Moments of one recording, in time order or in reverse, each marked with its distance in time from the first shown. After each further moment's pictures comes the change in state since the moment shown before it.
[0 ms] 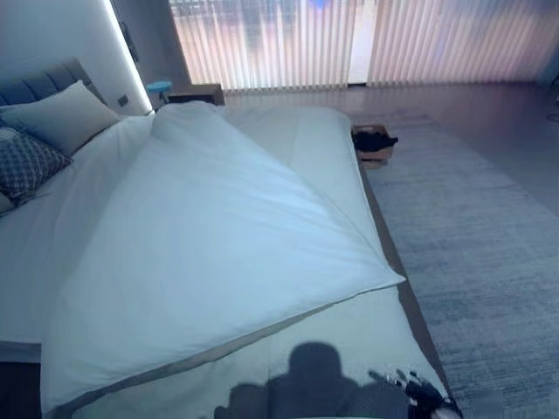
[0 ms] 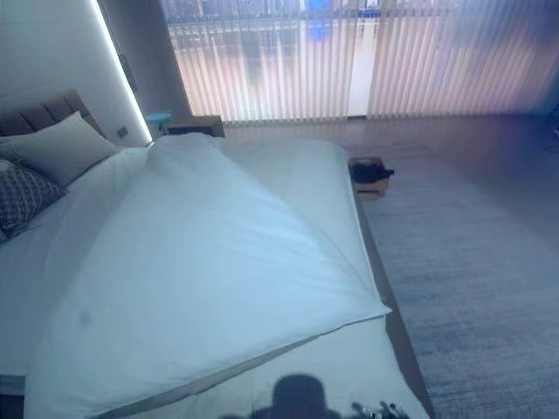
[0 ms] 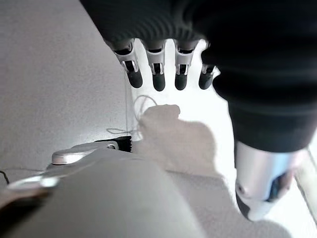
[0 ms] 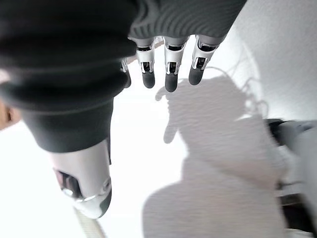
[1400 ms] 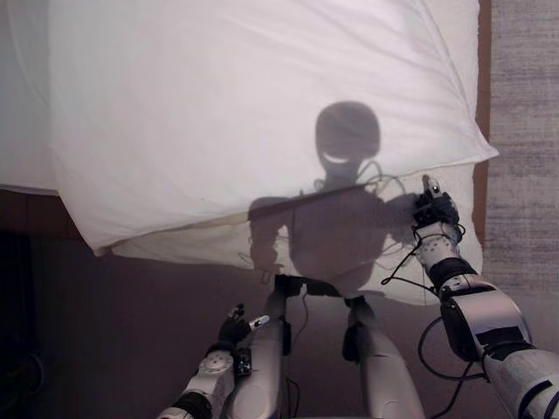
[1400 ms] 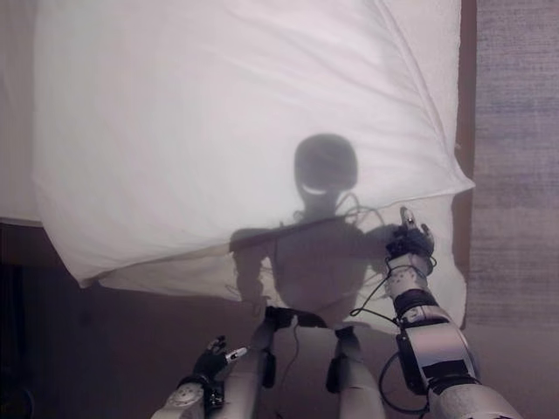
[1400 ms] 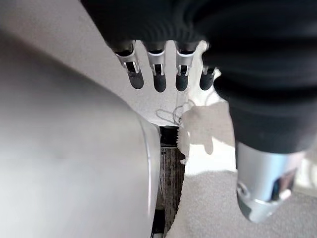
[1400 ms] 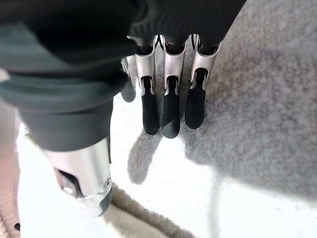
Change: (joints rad) left arm -0.203 -0.034 -0.197 -0.232 -0.228 -0.058 0.103; right arm -0.759 -0.104 -0.117 0.097 0.655 -0.218 -0.252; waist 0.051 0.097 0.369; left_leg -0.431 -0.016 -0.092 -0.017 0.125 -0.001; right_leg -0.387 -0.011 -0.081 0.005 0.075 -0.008
